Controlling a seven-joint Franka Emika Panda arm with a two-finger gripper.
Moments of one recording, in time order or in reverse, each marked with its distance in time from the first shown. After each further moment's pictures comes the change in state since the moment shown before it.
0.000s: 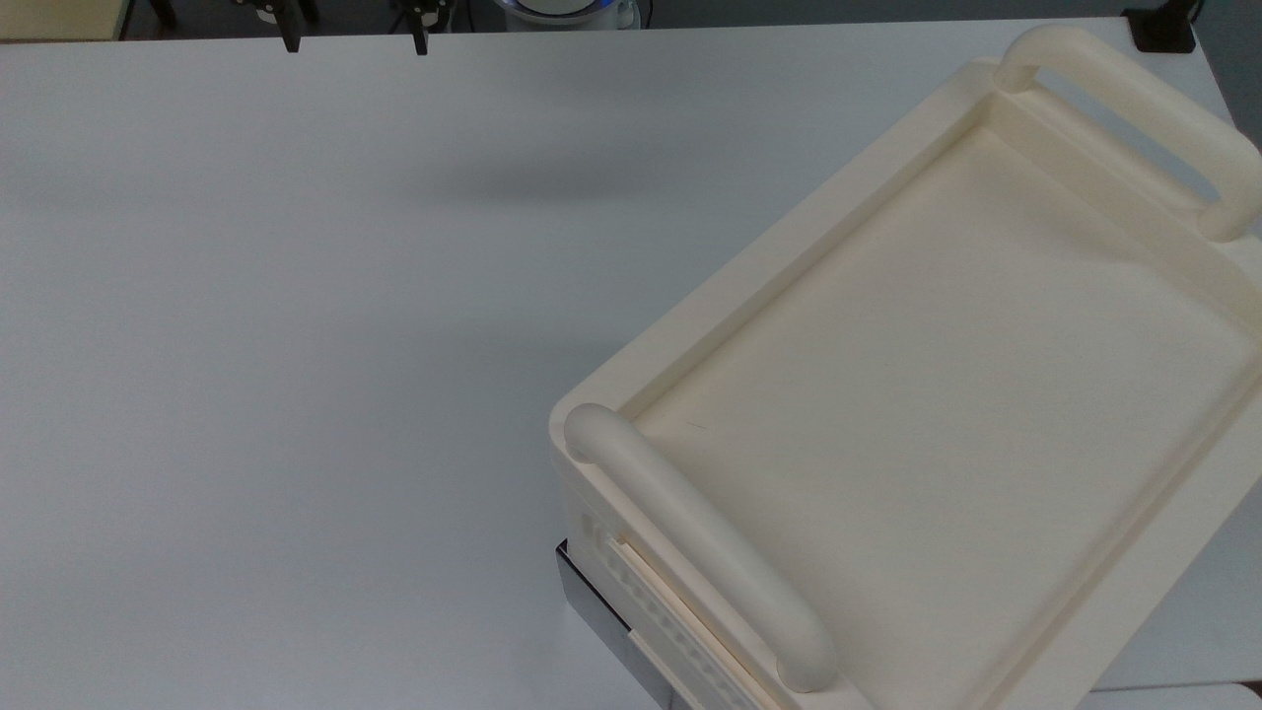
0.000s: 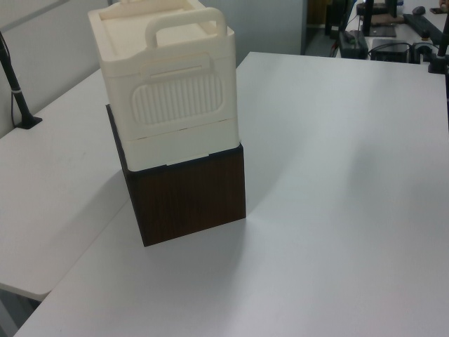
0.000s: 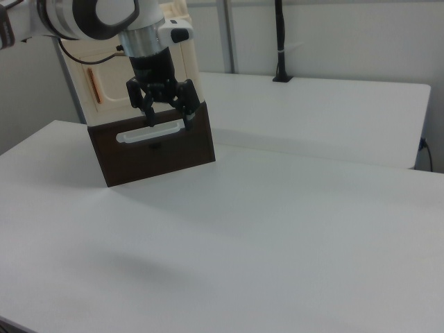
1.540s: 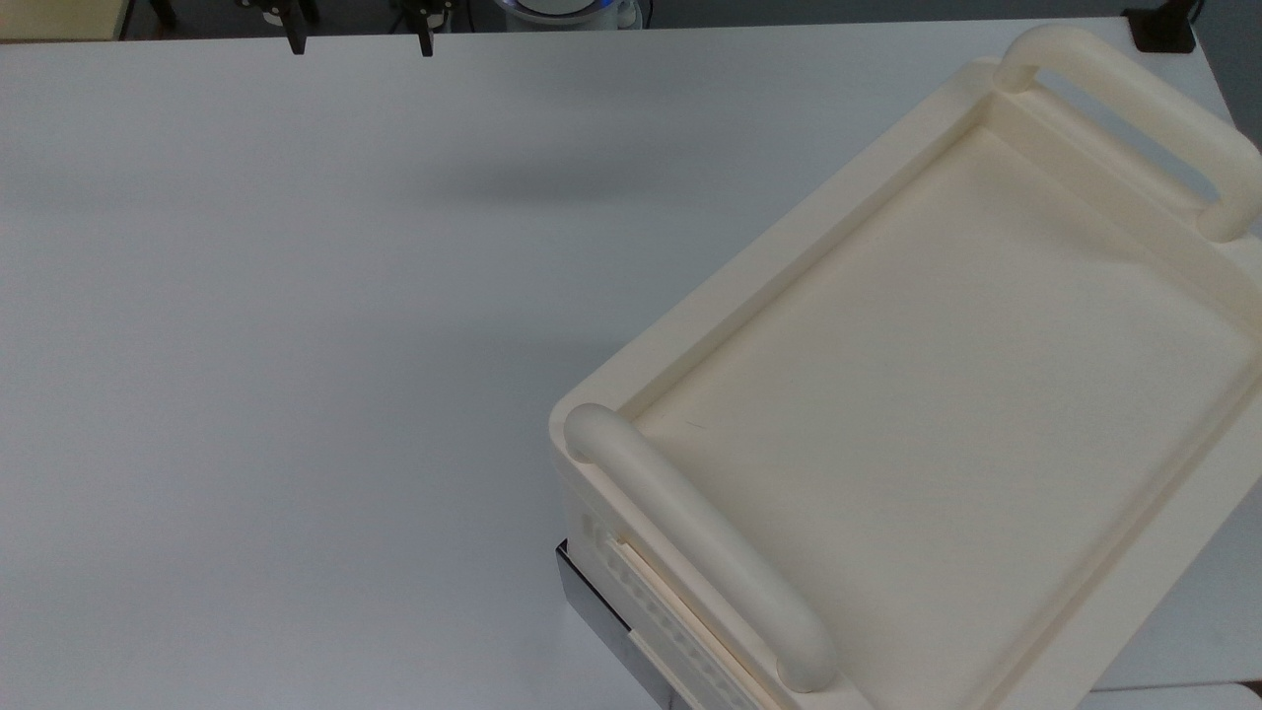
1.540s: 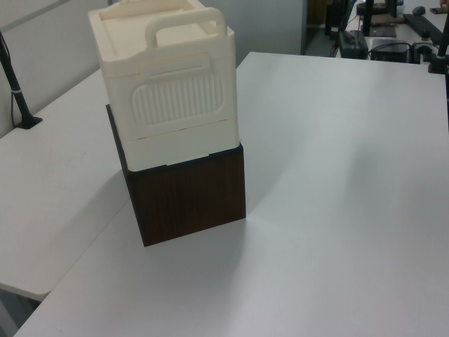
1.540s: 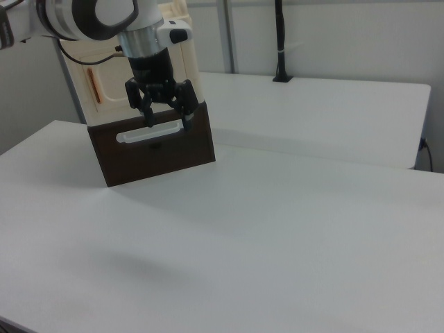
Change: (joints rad) arm 0.000 0.000 0.008 -0.003 0.000 0.000 0.000
